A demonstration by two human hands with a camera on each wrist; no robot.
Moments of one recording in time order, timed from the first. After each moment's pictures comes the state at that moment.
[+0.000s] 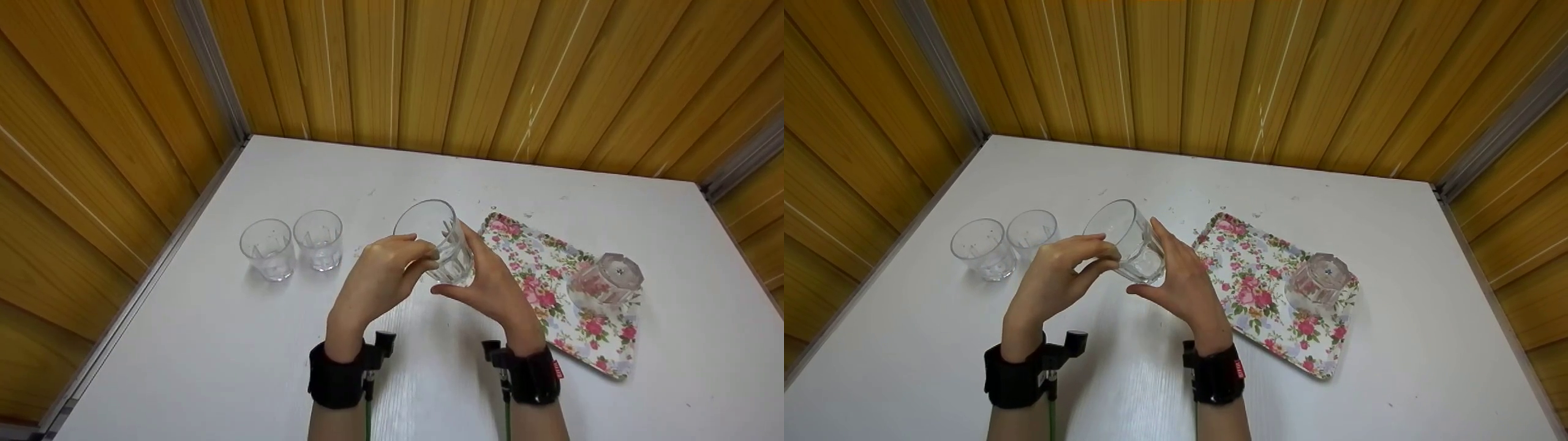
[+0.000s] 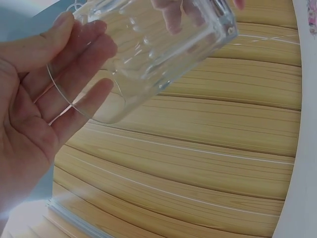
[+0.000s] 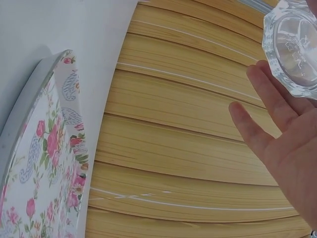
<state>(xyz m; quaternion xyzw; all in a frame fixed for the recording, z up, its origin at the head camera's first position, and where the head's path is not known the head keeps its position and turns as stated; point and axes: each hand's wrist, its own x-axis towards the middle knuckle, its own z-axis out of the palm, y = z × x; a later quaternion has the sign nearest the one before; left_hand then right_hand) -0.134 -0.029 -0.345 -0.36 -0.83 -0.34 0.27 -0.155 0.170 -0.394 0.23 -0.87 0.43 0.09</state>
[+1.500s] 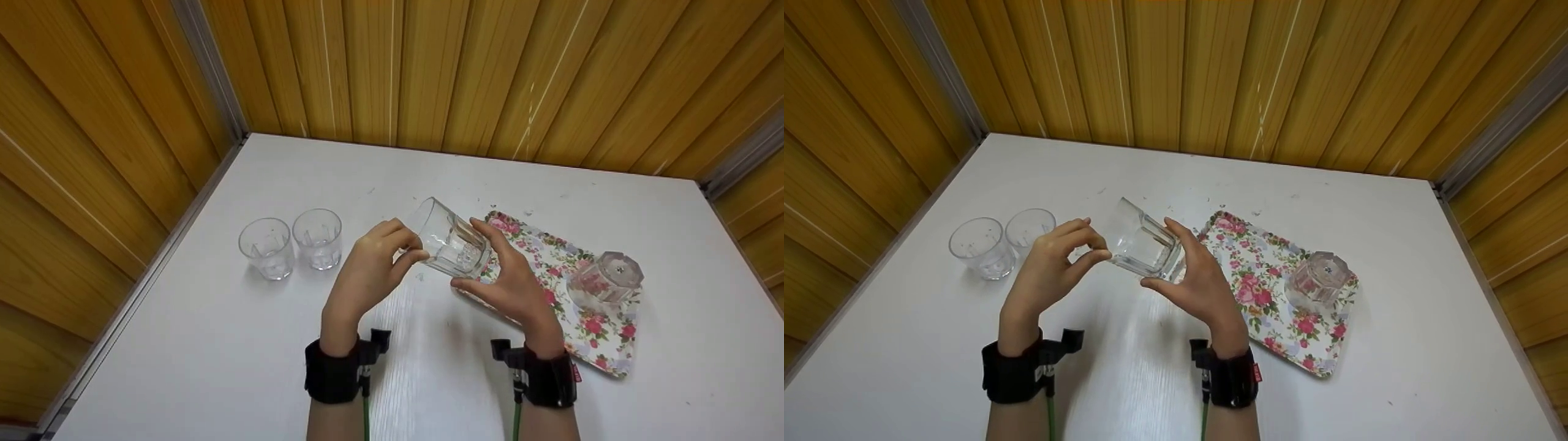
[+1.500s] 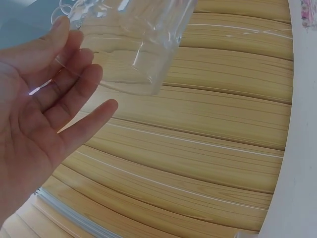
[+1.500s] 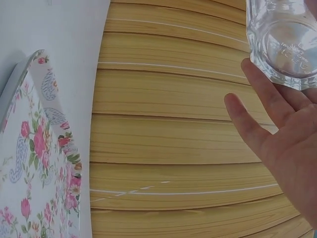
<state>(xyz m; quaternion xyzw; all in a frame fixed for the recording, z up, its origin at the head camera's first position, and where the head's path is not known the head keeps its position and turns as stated) -0.143 -0.039 -0.352 -0.30 -0.84 -0.38 0.24 -0.147 0.189 -0.382 0.21 -0.87 0.44 0.11</state>
